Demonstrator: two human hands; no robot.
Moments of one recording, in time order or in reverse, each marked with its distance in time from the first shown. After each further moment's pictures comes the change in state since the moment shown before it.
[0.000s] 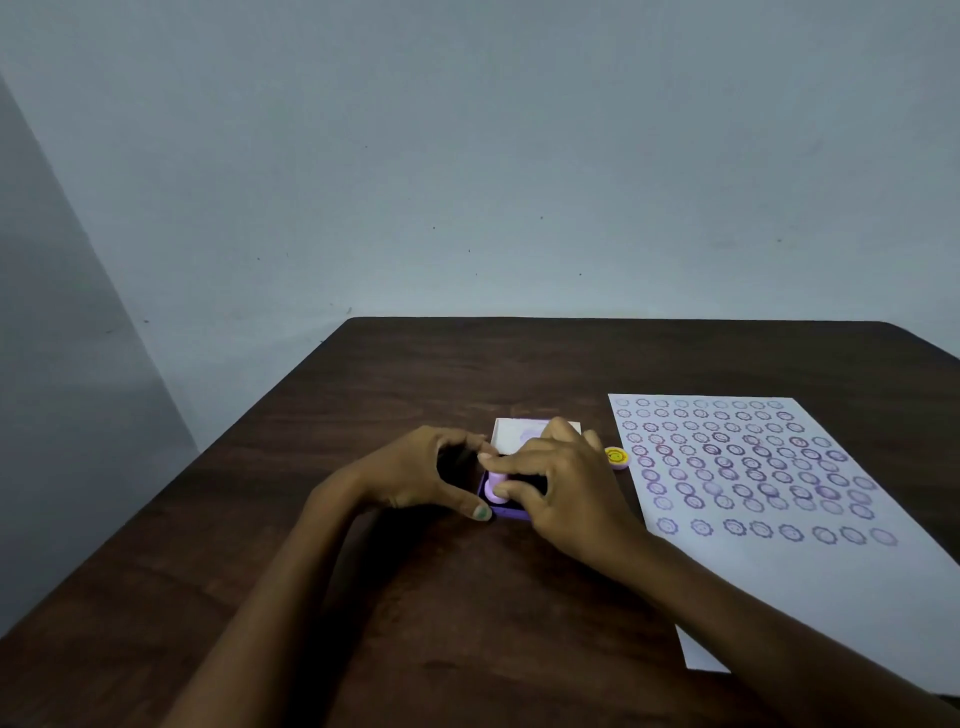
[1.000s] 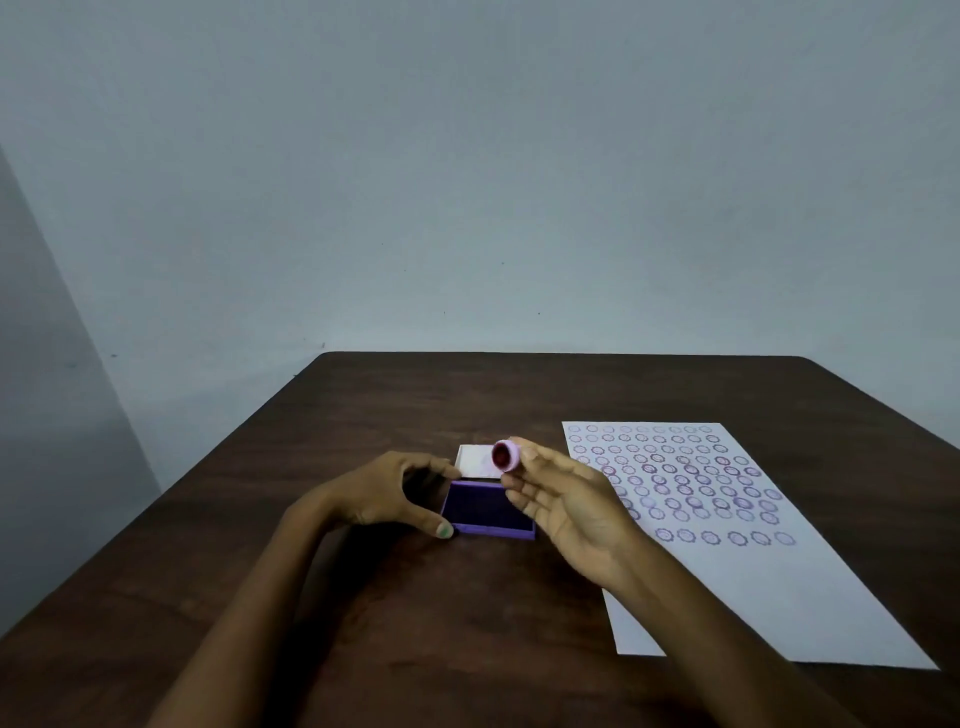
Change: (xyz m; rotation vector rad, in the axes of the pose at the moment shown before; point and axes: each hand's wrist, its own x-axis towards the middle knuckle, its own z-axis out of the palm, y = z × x) left_hand -0.003 0.008 -0.004 0.022 -0.075 -0.063; right_hand -0.015 -0.013 -0.049 1.398 0.097 0.839
